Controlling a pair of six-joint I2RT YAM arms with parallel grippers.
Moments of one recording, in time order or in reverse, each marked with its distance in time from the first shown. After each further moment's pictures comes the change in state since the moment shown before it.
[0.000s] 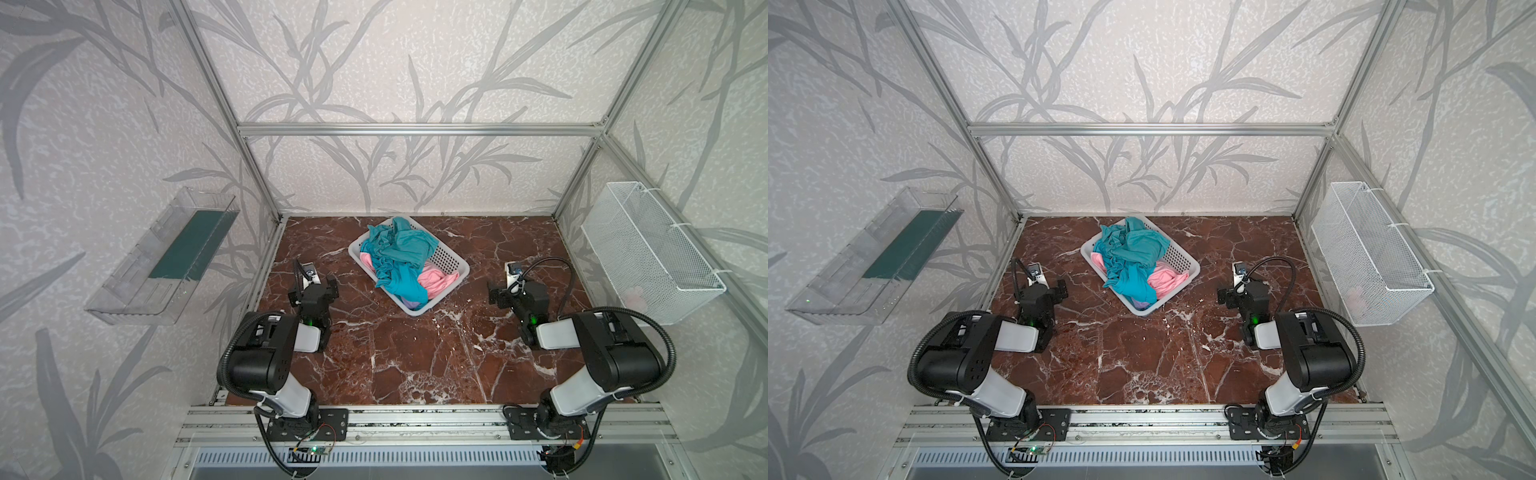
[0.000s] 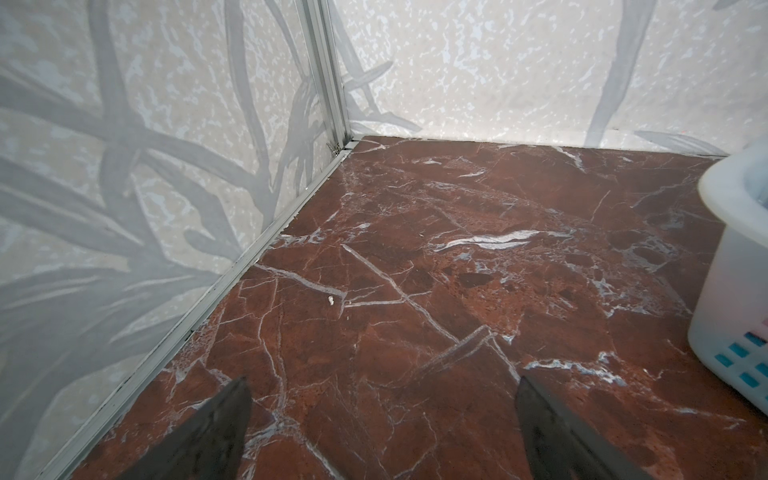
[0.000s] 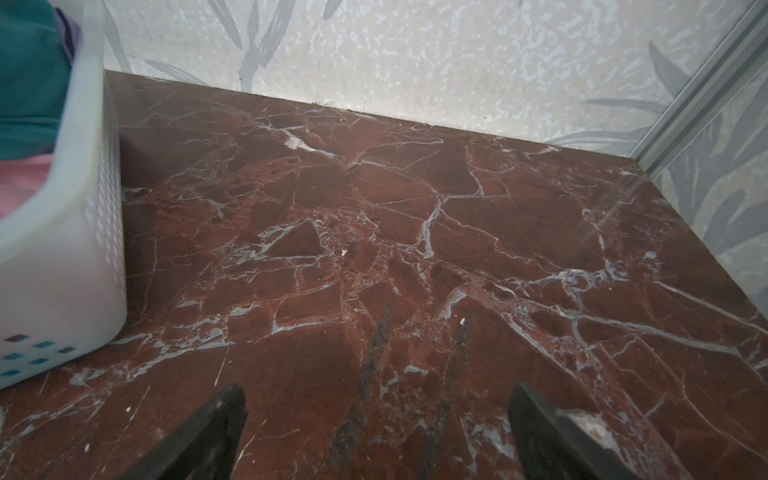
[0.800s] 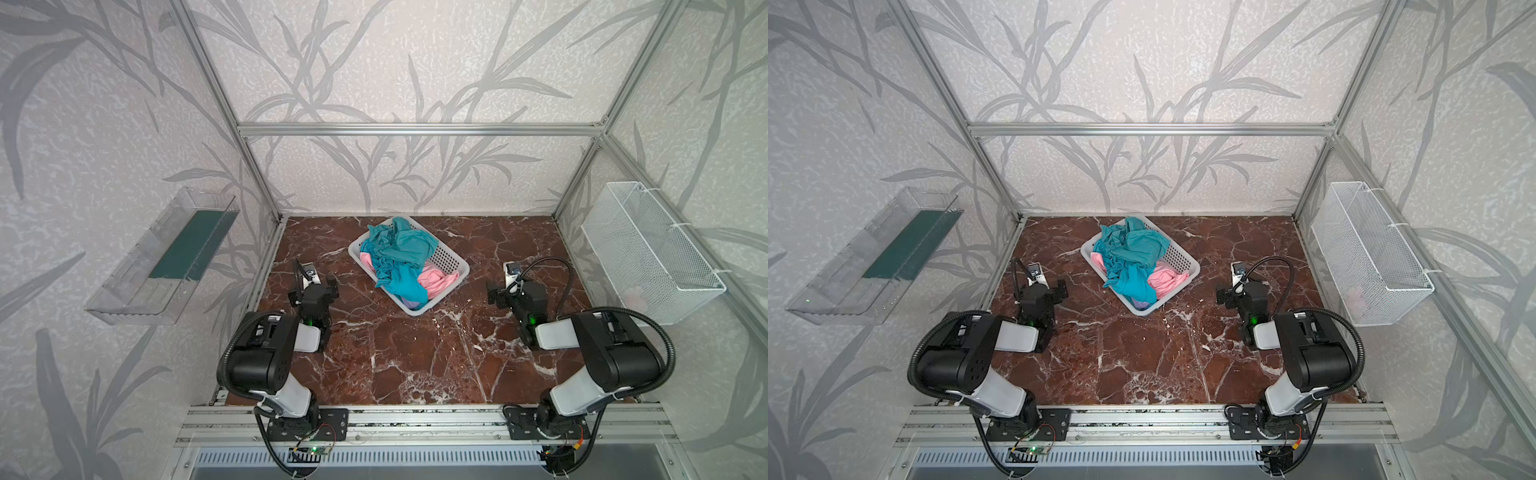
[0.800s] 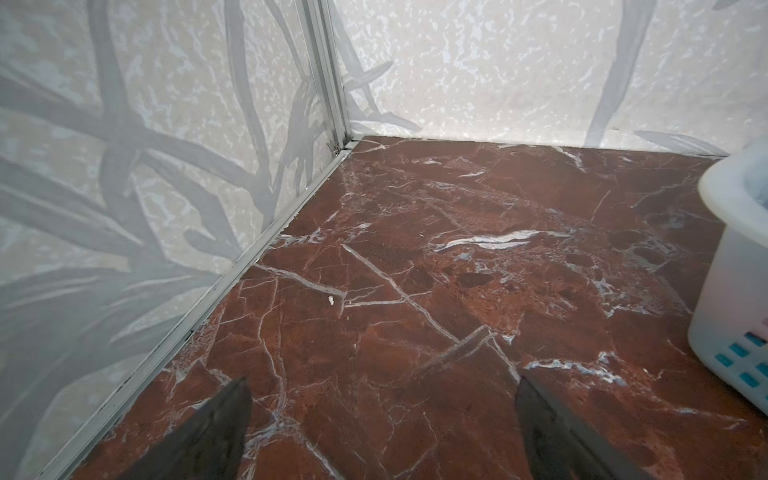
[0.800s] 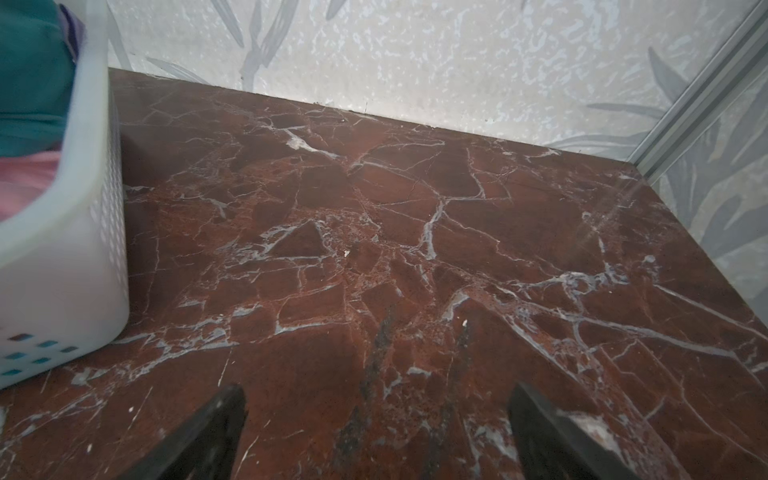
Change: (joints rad) left arm 0.000 0.000 0.000 0.000 0.000 0.000; right arm 0.029 0.000 0.000 0.003 0.028 -0.015
